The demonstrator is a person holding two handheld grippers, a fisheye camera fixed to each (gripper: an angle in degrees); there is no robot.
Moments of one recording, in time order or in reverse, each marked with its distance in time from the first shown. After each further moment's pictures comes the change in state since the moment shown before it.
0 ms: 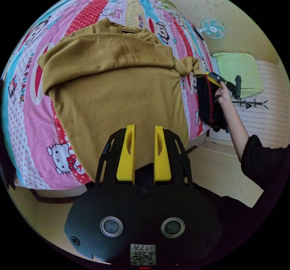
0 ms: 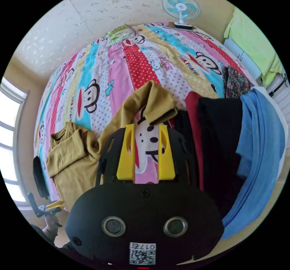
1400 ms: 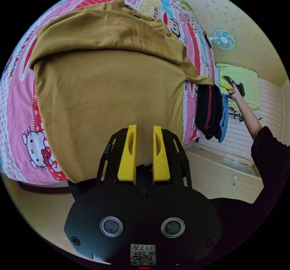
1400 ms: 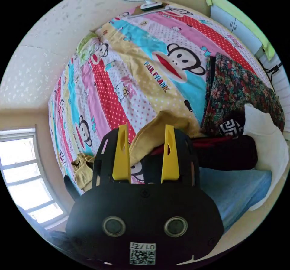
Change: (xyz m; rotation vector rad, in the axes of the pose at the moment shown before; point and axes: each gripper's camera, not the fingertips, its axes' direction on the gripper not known) left arm -0.044 -0.062 0.023 -0.027 0.100 -0.115; right arm 0.116 -0.130 -0.075 -0.236 -0.138 0.223
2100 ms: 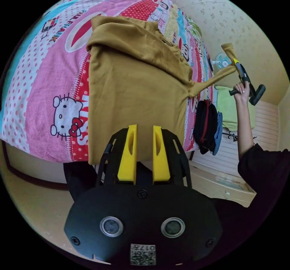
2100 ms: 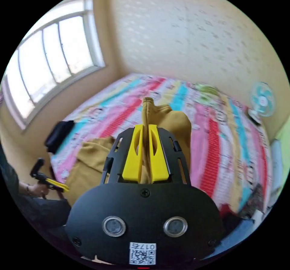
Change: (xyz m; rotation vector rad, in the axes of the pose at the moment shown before) left arm -0.058 0.058 -0.074 0.197 0.054 -0.156; right arm -0.327 0.215 0.021 0.520 -0.340 -1.043
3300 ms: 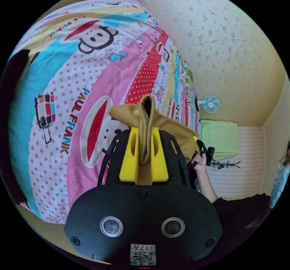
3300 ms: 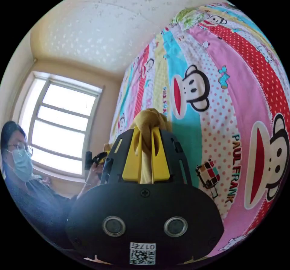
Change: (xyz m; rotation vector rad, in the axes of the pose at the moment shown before) left arm 0.015 -0.195 -0.171 0.302 0.141 0.067; right arm 0.171 0.089 0.060 -0.029 -0.297 0.758
